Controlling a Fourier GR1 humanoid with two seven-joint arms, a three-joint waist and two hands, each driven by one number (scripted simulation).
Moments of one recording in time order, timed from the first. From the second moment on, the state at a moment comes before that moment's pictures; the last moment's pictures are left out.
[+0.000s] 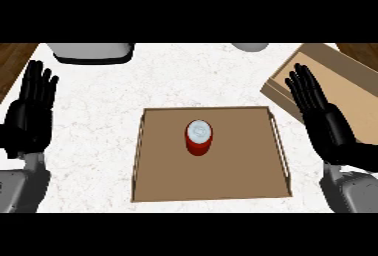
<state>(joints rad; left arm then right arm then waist) -0.23 0.35 0.03 -1.52 0.26 0.28 -0.03 -0.22 -0.33 0.14 -1.62 -0.24 -0.04 -0.12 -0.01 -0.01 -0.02</state>
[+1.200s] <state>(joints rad) -0.23 0.46 -0.20 -1.52 0.09 -0.01 -0.09 -0.31 -0.59 0.45 -2.08 0.56 -0.07 0.70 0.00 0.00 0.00</state>
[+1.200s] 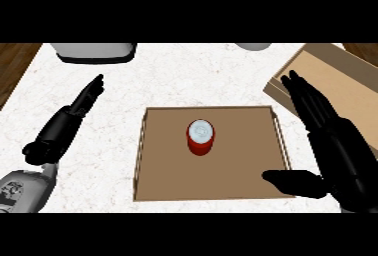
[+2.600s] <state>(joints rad) -0.24 0.44 -0.17 -1.53 0.07 -0.05 -0.08 -0.79 -0.05 0.70 -1.52 0.54 0.37 1.15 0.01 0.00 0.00</state>
